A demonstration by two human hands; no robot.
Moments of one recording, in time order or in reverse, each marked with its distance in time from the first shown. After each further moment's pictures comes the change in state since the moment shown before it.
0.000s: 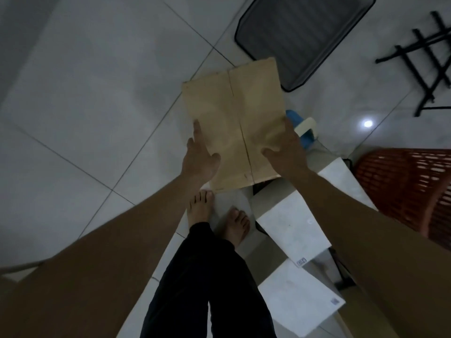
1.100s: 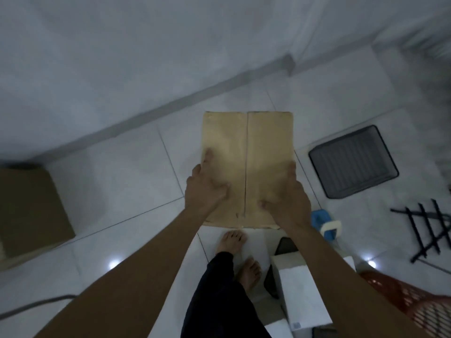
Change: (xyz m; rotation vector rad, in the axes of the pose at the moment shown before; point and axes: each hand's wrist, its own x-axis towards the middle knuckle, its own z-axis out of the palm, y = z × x) left_hand -0.214 -0.070 -0.221 -0.201 0.572 -0.016; right_hand -0.225 -0.256 0.001 -0.367 -0.063 -0.456
